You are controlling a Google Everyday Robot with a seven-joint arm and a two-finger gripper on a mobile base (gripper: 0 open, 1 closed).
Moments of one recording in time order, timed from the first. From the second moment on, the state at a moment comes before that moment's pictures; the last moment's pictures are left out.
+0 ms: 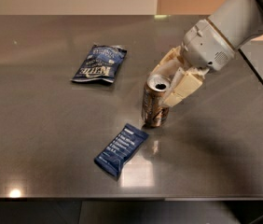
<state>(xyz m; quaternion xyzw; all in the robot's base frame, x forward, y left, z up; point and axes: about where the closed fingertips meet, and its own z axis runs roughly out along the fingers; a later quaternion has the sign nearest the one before) 0.475 -0.074 0.934 -0.73 0.59 0.24 0.25</state>
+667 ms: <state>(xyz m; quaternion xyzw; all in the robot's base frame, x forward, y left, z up) 0.469 -0.066 0.920 -0.74 0.57 0.25 0.24</state>
